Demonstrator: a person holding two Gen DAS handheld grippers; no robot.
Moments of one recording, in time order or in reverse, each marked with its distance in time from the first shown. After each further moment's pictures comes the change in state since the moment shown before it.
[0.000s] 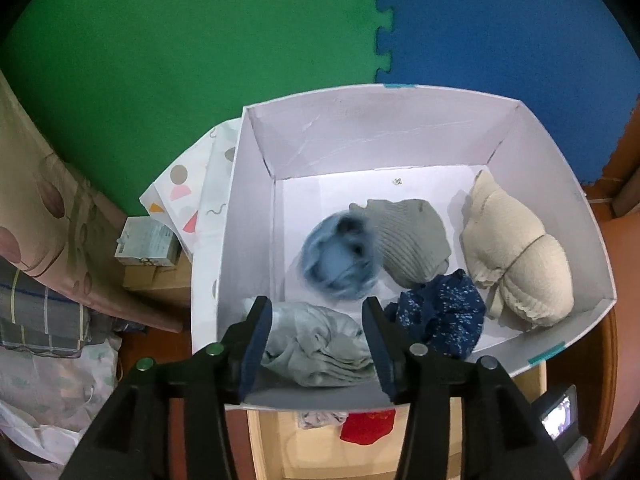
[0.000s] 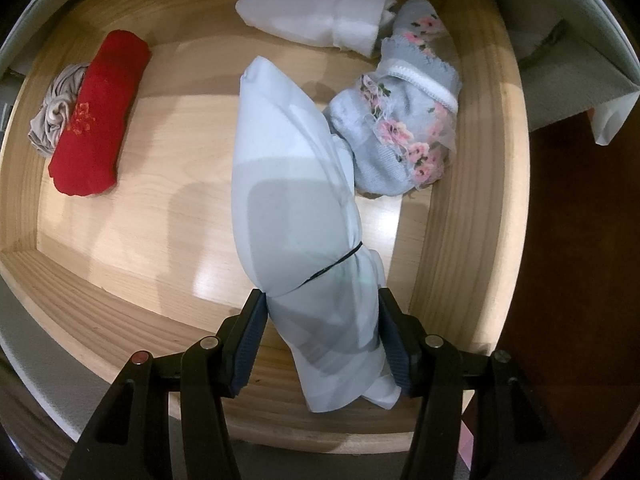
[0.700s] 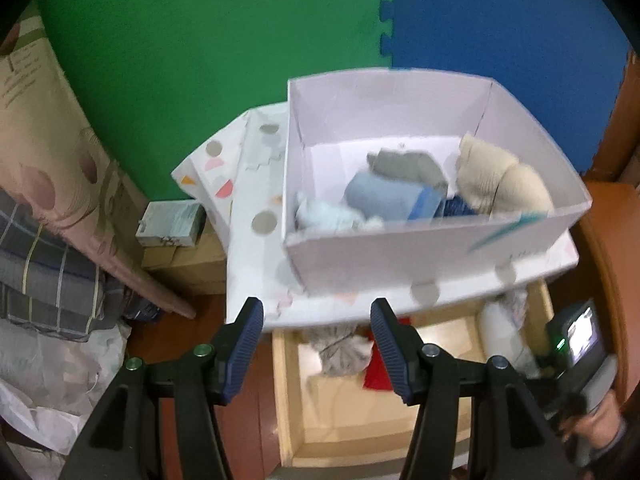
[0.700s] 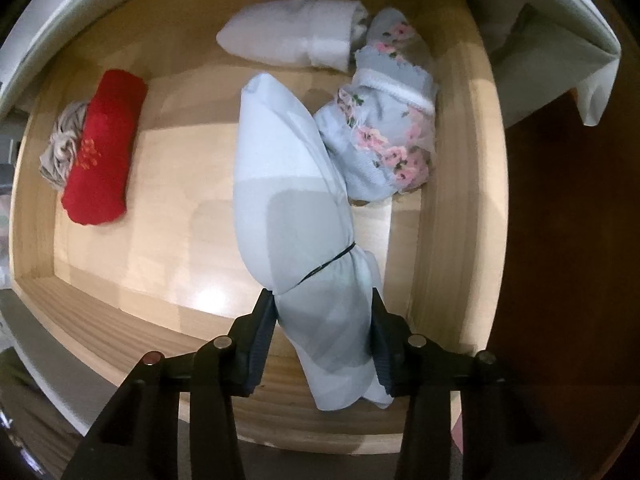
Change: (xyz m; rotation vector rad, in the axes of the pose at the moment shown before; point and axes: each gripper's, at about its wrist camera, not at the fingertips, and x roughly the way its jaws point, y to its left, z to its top) left arm -0.043 0.029 -0.100 0.003 -0.054 0.026; right arm -0.008 -0.021 -0.004 0.080 -0.057 0.080
